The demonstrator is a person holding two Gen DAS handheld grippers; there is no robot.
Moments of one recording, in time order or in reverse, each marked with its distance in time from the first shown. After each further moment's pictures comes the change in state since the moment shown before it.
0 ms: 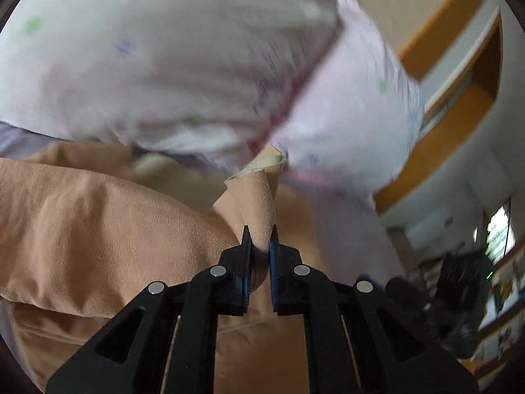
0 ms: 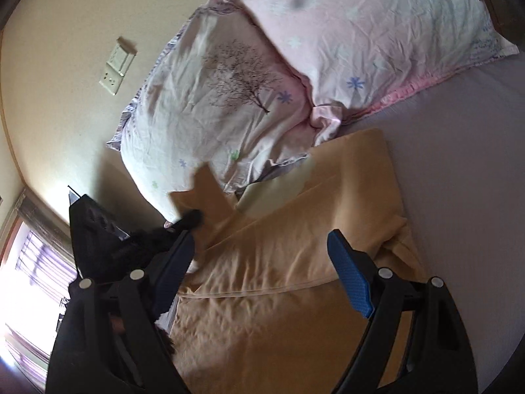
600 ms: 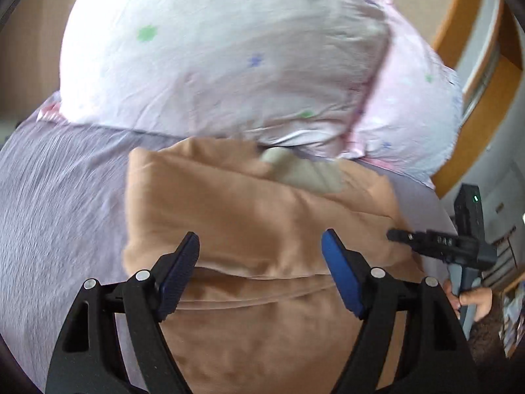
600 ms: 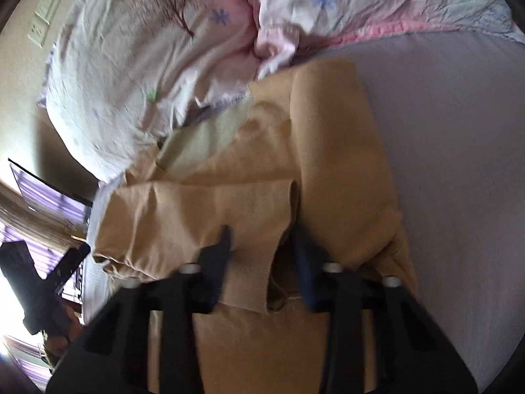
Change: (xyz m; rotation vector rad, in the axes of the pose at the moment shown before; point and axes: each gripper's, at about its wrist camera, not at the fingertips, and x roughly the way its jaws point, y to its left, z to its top) left arm -0.091 0.102 -0.012 -0.003 -0.090 0.273; right arm 0.088 -0.030 0.000 -0.026 0.299 -0.239
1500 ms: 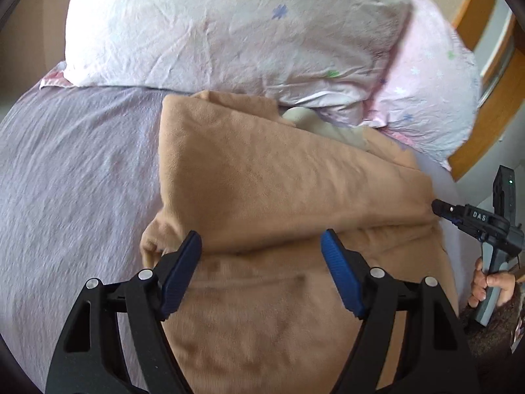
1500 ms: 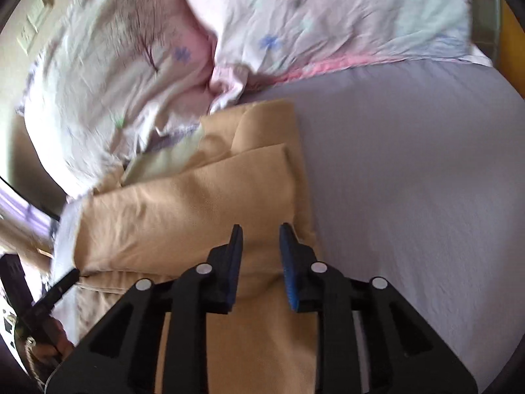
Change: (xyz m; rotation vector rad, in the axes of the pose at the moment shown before) left arm -0.002 0.008 -0.022 0.013 0.102 0.003; right arm -0.063 -0.021 -0.015 0.013 -0.168 -0.174
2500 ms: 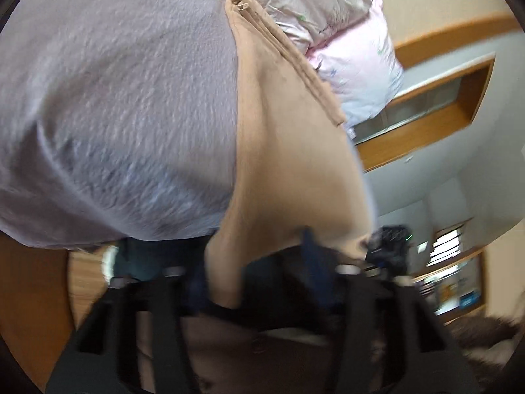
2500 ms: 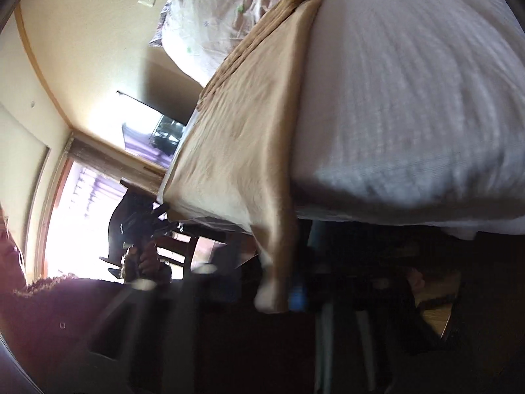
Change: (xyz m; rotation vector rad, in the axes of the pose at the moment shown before) left arm -0.083 0.072 -0.227 -0.324 0.111 -0.528; right arm -0.077 -0.103 -0.246 -0.077 0.260 0.681
